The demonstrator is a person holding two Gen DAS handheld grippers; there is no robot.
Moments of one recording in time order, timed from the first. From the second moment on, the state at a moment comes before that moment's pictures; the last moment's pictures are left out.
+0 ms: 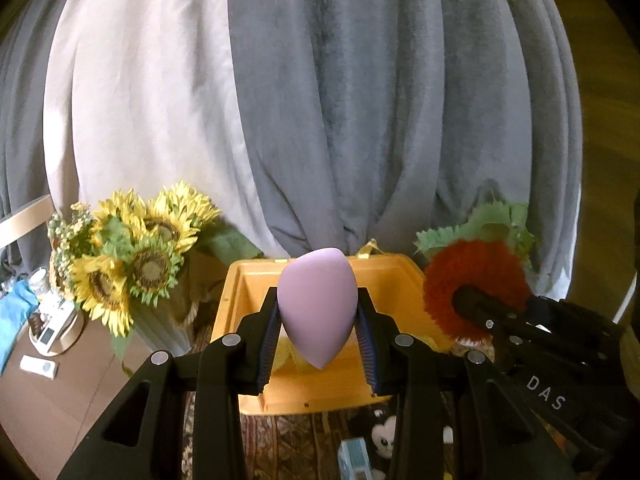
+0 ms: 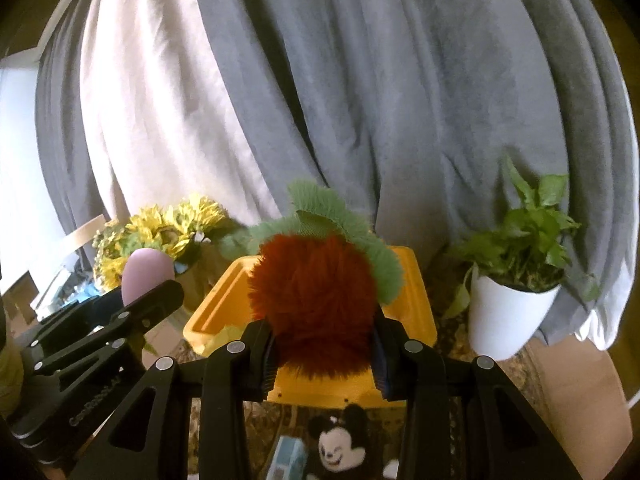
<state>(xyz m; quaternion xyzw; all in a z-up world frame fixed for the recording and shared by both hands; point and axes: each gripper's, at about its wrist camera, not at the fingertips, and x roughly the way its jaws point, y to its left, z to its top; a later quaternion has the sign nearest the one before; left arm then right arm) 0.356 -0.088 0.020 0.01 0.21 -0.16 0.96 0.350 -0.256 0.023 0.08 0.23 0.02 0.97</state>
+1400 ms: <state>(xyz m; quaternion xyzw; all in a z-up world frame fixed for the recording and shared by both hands) 0.519 -0.120 -0.064 0.07 0.39 -0.12 0.91 0.506 -0.270 -0.063 0.06 0.41 0.01 0.91</state>
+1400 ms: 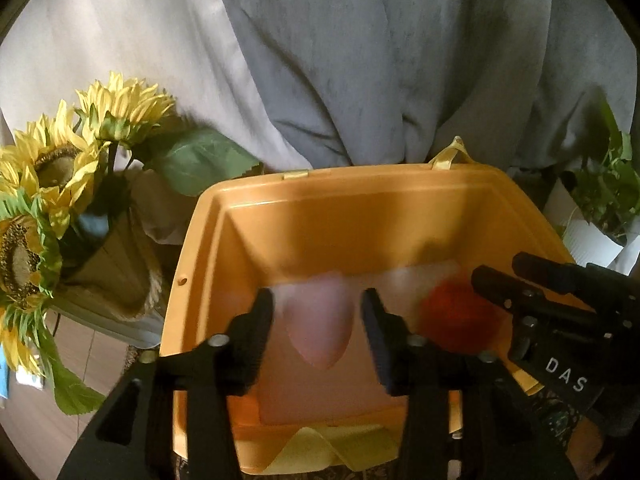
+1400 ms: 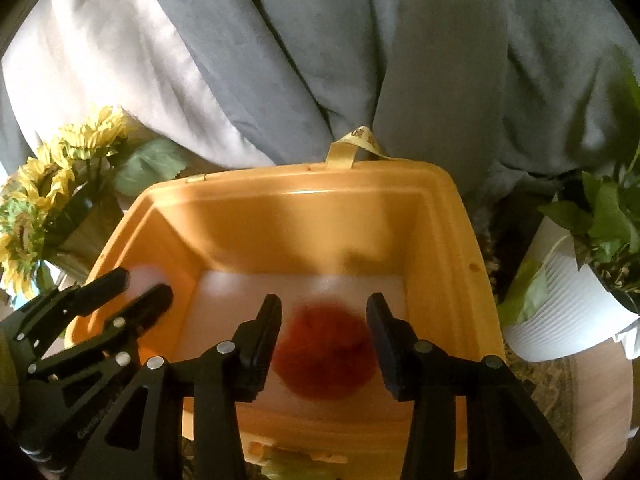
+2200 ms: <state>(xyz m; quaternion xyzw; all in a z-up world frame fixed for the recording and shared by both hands) 0.447 -0.105 -0.006 0.05 0.31 -0.11 0.94 0.424 -0.271 -0.004 0.08 0.31 -0.03 0.95</state>
